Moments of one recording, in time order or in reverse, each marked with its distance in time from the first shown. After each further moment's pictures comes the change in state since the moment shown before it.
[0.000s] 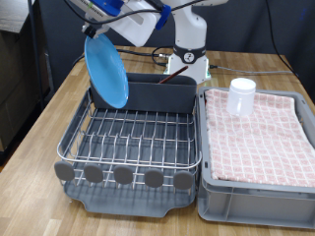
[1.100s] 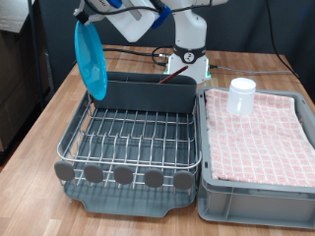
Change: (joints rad) arm -0.002 0.026 0.027 0.050 -0.227 -0.039 0.026
